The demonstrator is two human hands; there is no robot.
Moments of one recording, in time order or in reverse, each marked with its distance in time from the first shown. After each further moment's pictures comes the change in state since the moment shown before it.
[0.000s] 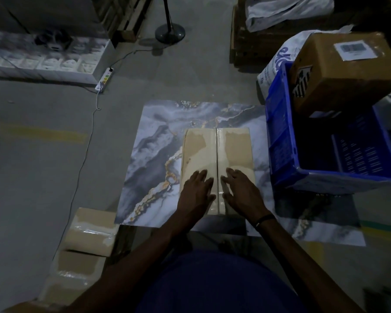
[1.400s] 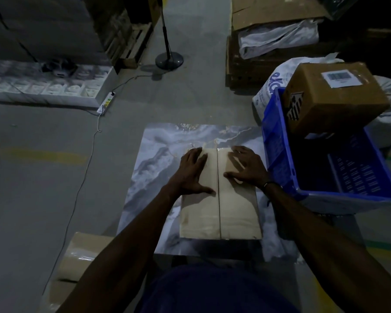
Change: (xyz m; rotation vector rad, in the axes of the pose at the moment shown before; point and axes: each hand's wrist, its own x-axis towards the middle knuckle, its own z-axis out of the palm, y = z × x) left_hand 0.116 -0.060 -0.055 0.021 0.002 0.187; right_hand 0.129 0.048 -0.072 0.043 0.050 -0.088
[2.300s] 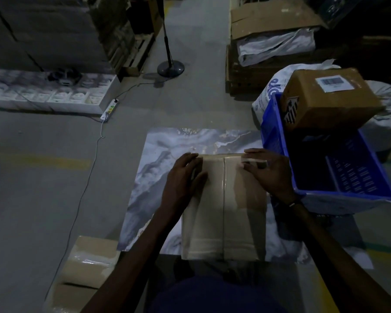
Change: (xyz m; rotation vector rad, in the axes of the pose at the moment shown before) left_hand -0.071 0.076 -0.075 -0.153 0.456 -0.103; right_hand -0.068 -0.056 -0.069 0.325 0.456 -0.037
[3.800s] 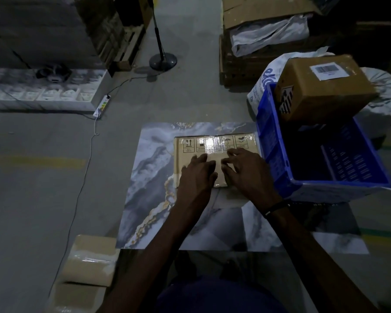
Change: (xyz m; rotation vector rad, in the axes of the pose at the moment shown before) left_hand 0.004 0.066 0.002 0.056 -0.197 -0.080; right_hand -0.015 -0.036 0.035 -0.422 -0.240 0.101
